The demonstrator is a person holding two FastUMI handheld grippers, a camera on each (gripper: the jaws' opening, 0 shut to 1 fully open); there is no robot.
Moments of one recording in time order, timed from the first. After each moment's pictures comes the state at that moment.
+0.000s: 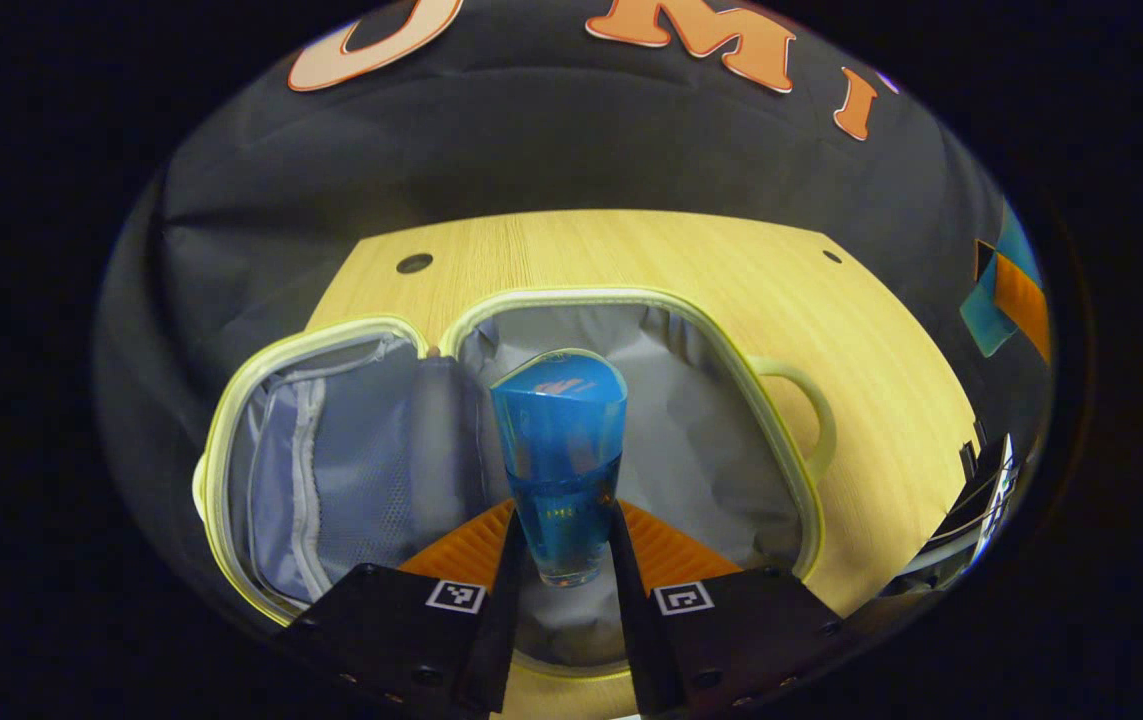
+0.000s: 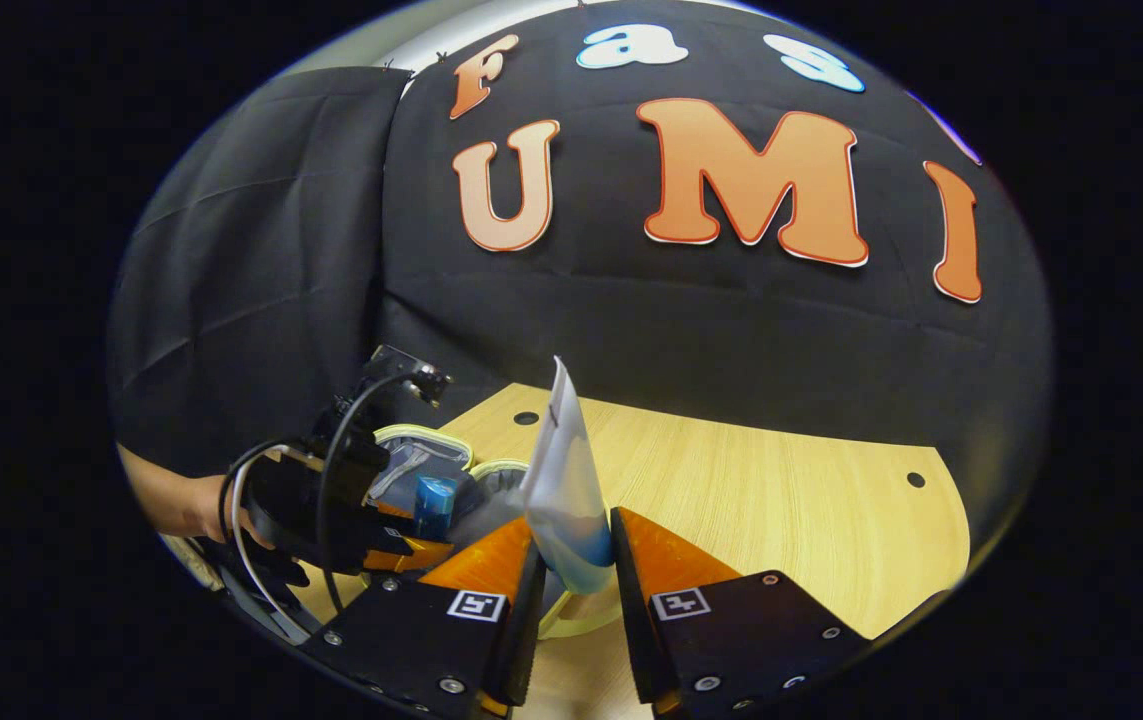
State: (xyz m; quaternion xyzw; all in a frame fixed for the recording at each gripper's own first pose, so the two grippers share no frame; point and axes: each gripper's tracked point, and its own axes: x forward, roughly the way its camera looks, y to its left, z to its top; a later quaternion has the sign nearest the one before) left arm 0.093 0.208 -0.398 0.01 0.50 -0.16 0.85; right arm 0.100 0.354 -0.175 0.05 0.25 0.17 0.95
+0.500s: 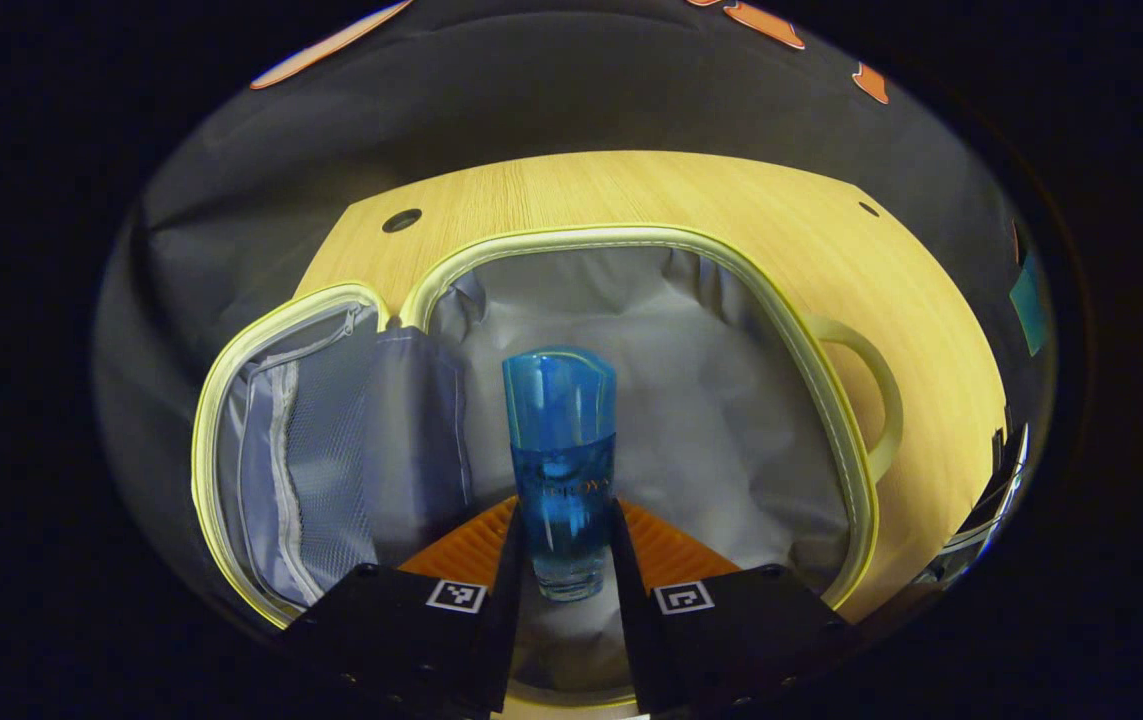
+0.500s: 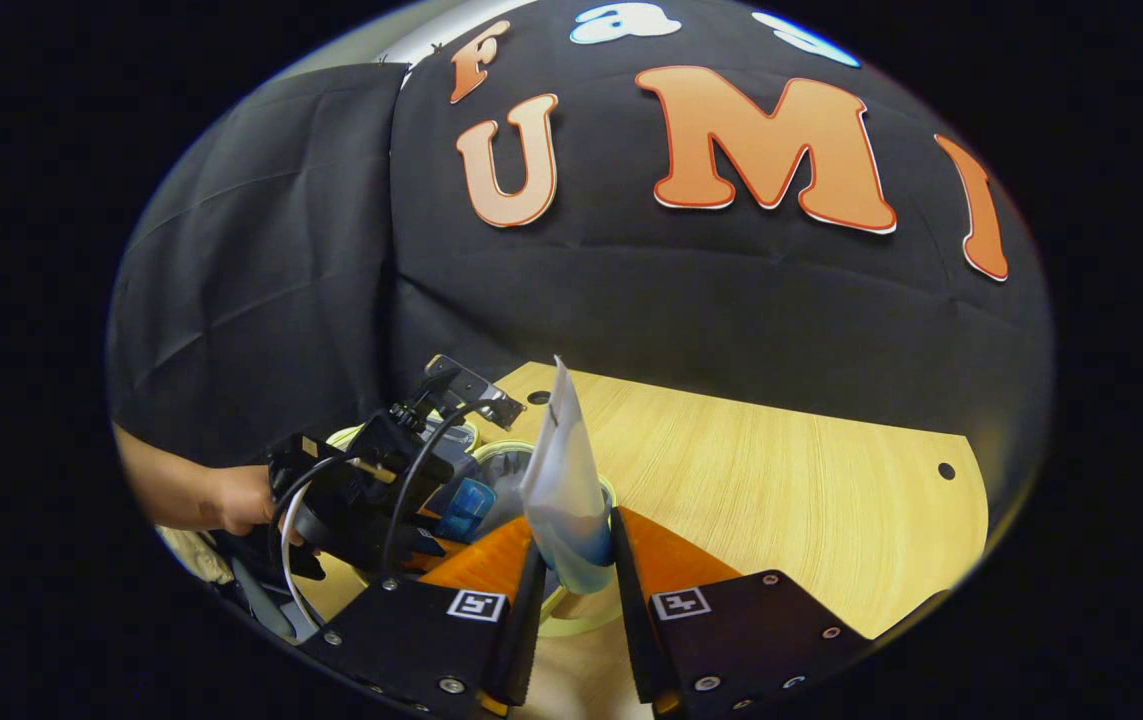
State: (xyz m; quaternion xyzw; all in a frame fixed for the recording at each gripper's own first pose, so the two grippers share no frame) left arm 0.102 0.200 -0.435 0.05 0.56 -0.13 0.81; right arm 0.117 0.352 -0.205 0.06 0.28 0.21 0.94
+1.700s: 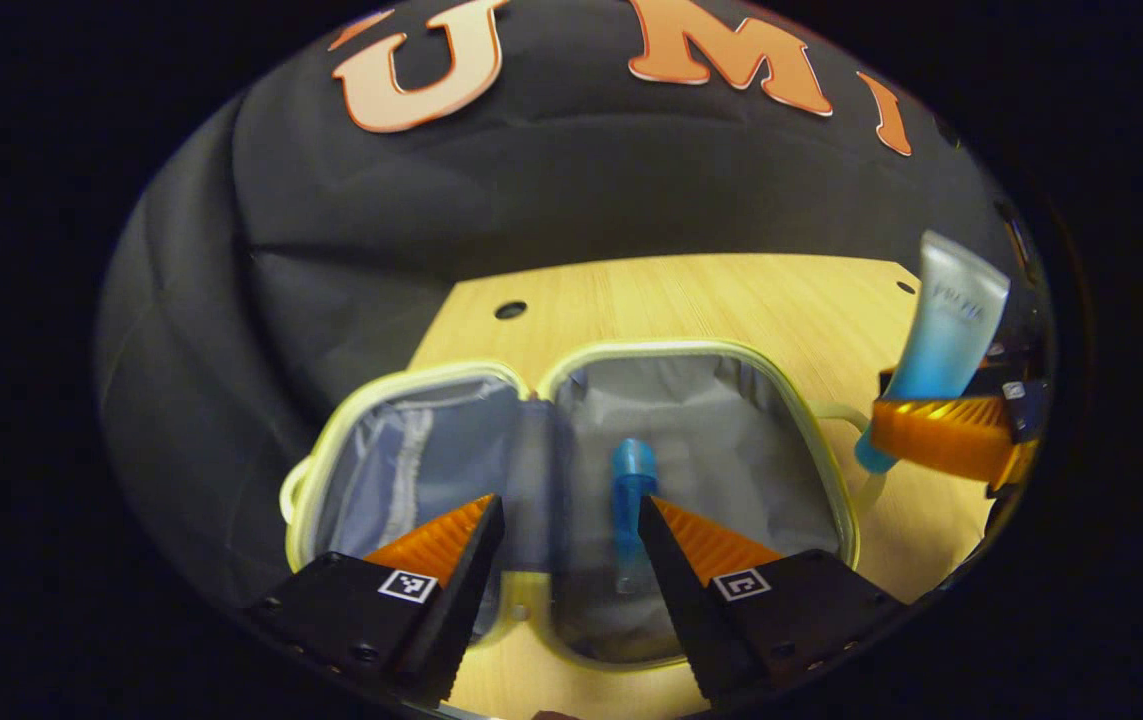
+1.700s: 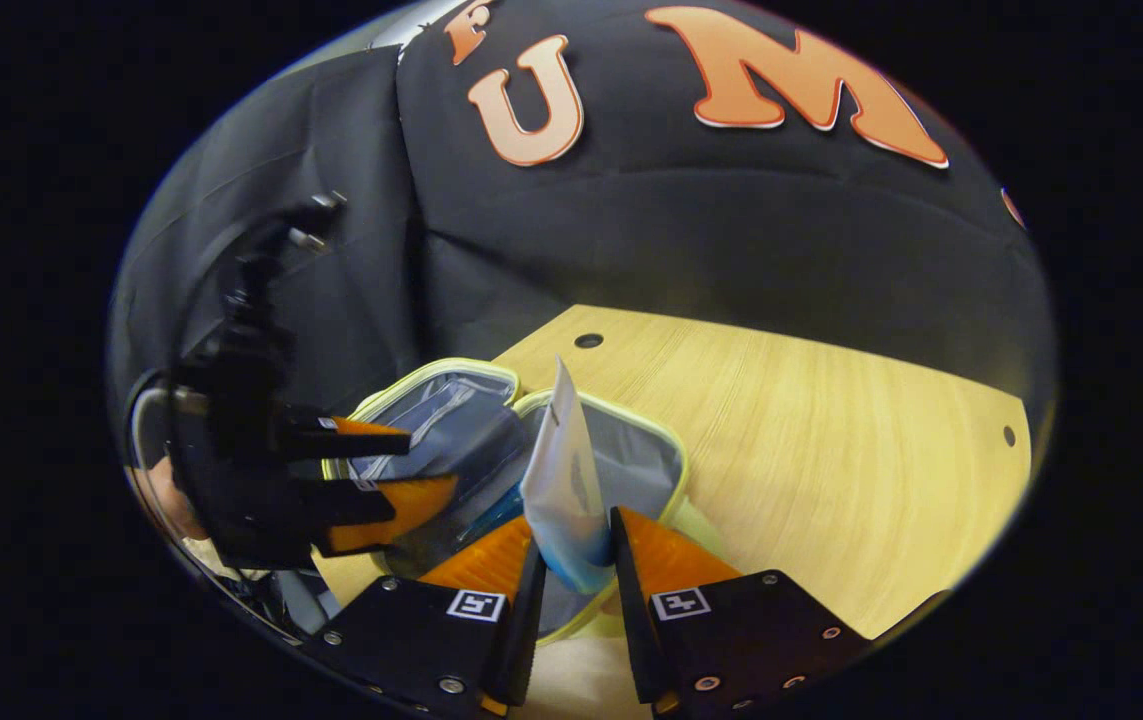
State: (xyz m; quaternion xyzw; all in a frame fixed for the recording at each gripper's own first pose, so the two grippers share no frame) left arm 0.103 0.266 -0.322 0.07 0.39 -0.01 0.92; right arm 0.111 0.416 -0.266 0.10 0.37 0.28 0.88
